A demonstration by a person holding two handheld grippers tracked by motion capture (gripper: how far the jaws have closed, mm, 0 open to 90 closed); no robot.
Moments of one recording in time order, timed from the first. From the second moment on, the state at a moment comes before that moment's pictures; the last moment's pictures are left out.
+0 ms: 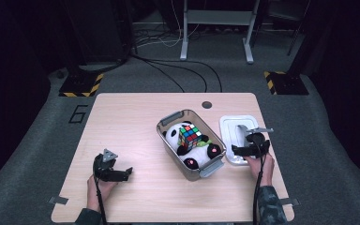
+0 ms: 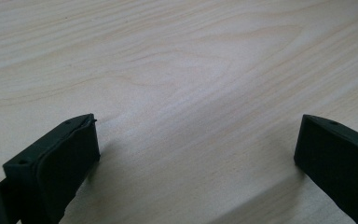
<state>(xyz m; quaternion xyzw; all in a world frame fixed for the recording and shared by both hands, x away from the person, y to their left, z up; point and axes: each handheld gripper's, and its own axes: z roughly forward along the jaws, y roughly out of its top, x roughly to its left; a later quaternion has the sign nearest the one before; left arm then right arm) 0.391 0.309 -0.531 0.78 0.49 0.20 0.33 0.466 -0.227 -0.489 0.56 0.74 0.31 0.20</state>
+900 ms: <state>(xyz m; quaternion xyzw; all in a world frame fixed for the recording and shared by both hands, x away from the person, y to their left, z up) 0.391 0.309 -0.531 0.78 0.49 0.21 0.33 0.516 -0.234 -0.498 0.59 0.73 0.28 0.23</state>
